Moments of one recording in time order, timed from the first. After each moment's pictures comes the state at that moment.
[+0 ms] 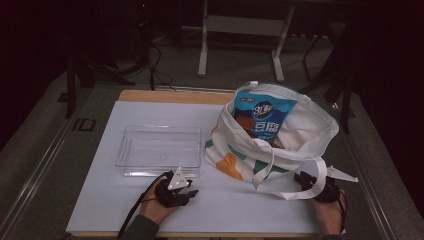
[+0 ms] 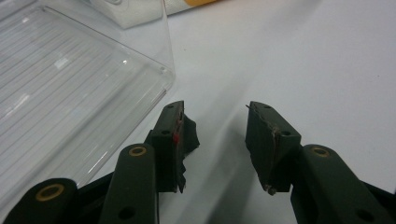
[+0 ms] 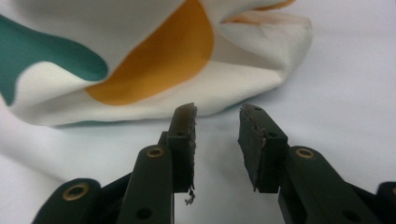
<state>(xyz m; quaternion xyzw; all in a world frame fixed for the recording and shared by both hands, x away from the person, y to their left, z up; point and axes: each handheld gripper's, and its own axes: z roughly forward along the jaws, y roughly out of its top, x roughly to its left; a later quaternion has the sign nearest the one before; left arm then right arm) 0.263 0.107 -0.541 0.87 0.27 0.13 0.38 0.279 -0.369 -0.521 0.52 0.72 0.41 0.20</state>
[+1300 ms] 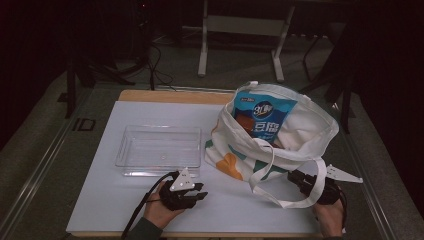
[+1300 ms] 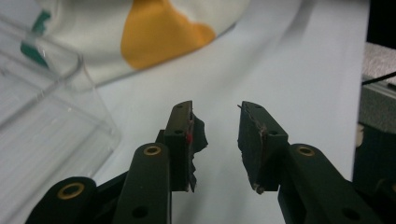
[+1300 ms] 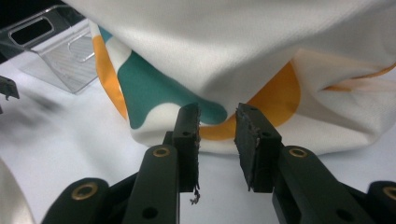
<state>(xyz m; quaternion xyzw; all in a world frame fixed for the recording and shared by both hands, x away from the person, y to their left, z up) 0.246 0.087 -0.497 0.86 0.24 0.09 0.44 0.268 -0.355 -0.495 0.44 0.73 0.51 0.15</state>
